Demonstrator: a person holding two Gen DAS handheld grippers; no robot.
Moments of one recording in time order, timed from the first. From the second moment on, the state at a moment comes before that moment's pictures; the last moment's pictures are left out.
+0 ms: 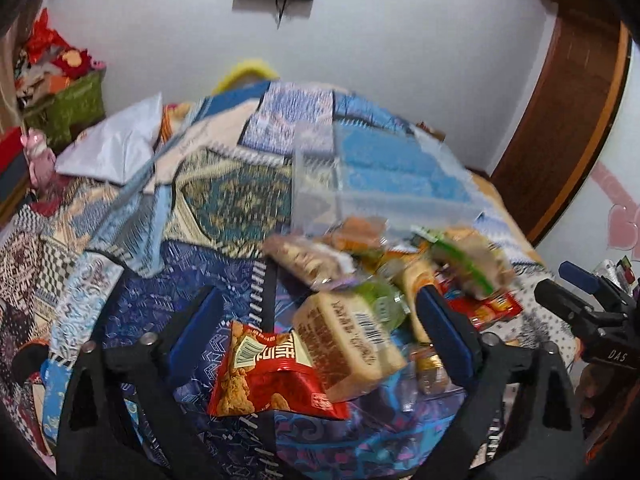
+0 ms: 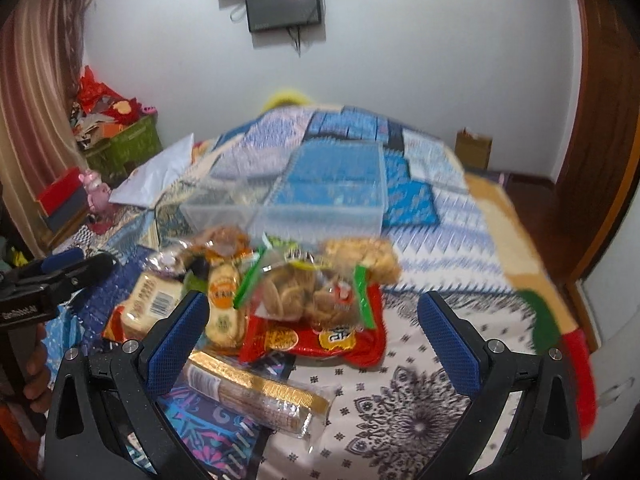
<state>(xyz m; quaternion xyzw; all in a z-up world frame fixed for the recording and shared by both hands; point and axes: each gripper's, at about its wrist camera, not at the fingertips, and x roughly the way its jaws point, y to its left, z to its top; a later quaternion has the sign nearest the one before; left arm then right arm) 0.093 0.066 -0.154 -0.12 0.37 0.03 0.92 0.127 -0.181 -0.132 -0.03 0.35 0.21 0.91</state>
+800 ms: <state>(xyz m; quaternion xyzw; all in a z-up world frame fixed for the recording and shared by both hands) 0.184 0.082 -0.217 -0.19 0.49 0.00 0.85 0.188 -0.166 -0.181 0.01 0.44 0.23 0.87</state>
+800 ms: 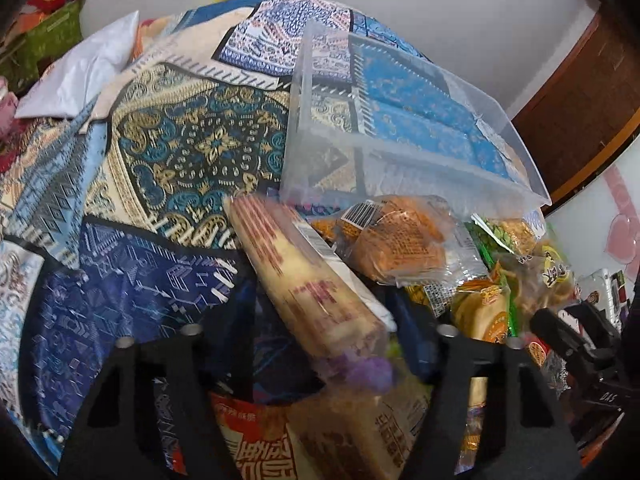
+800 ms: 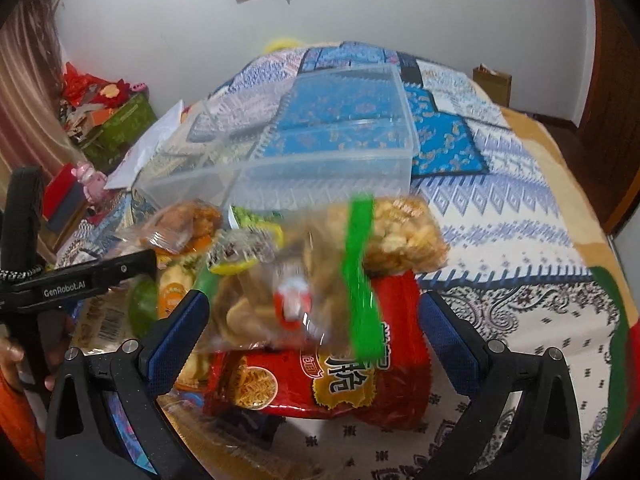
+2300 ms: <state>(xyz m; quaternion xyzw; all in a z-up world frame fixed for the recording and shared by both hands) 0.194 0.124 -0.233 -0.14 0.49 0.05 0.86 0.200 -0.158 -0.174 0.03 0.42 0.26 0.87</state>
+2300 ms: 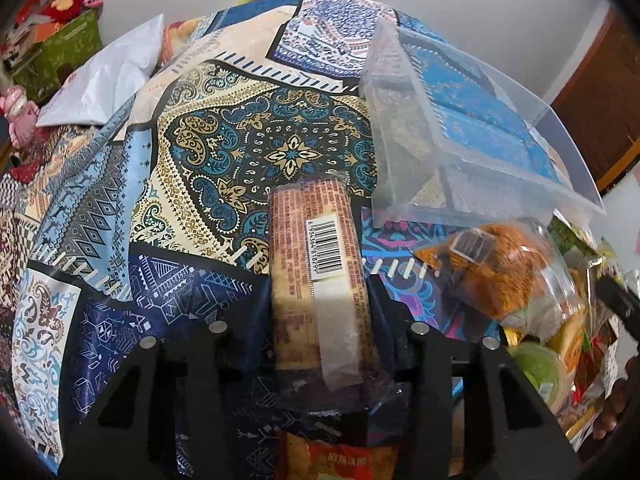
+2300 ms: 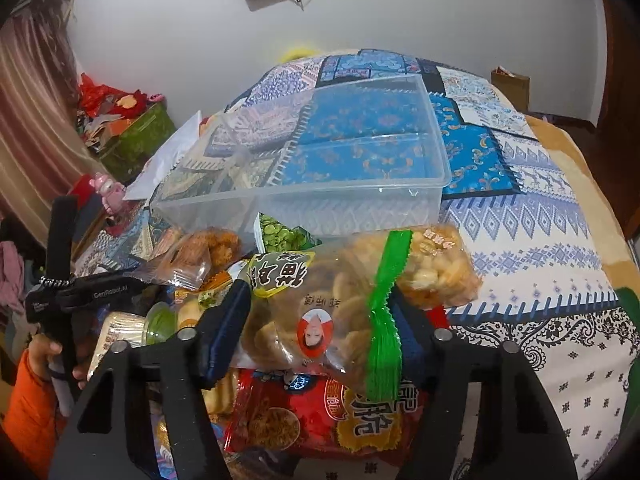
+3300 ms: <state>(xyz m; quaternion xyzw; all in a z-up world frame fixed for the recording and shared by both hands) 0.181 0.080 -0.097 -0.11 0.34 0.02 0.93 0.203 -0.181 -0.089 0.04 0.31 0.24 0.92</state>
